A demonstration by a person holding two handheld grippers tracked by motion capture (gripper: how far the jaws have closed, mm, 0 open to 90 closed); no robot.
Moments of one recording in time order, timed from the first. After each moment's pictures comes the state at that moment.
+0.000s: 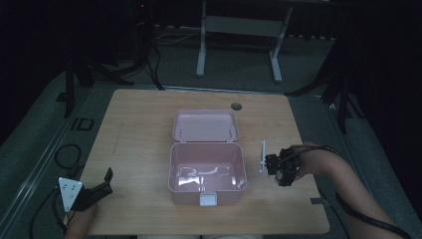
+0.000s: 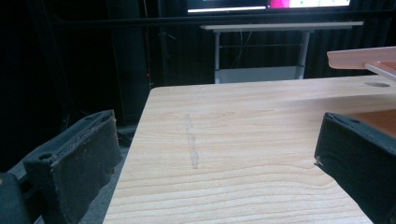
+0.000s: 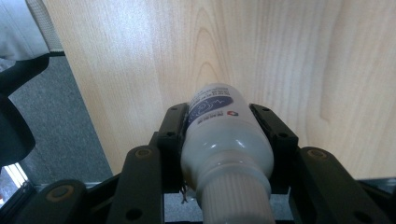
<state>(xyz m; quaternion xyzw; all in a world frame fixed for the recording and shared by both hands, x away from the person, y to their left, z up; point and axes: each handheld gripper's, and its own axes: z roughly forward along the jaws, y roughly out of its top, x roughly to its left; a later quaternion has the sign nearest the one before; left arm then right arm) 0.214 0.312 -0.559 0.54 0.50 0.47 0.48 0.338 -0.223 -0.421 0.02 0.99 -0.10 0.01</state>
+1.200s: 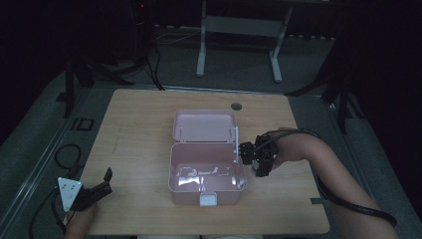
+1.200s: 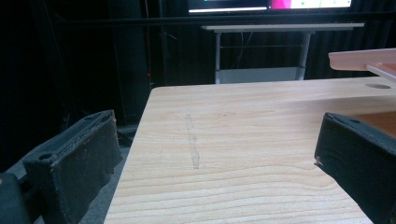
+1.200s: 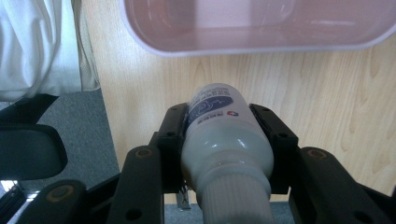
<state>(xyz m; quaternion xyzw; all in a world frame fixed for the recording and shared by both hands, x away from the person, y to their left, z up) 0.214 0.312 -0.559 0.54 0.50 0.47 0.48 0.332 -0.145 -0.364 -0.02 1.00 -0.08 0.02</state>
